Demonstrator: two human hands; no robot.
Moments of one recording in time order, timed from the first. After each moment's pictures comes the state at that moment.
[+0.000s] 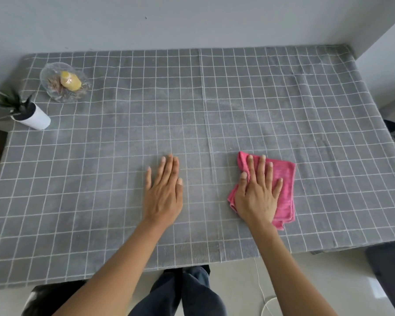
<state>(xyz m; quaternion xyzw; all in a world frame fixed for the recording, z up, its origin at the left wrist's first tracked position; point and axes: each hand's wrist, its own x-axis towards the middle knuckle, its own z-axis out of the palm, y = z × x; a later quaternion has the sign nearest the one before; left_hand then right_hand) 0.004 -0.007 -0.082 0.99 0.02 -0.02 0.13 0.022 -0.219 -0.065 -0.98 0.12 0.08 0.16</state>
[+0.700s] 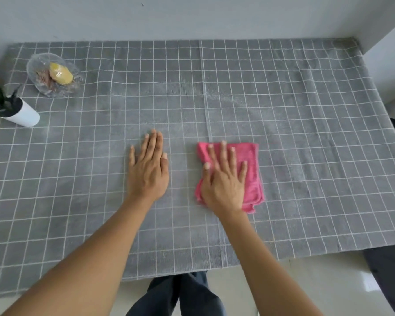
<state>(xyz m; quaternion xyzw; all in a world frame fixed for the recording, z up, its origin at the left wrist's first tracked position) 0.058 0.027 -0.083 0.99 0.04 -0.01 0.11 0.048 -0.150 -0.062 -0.98 0.01 0.10 0.19</state>
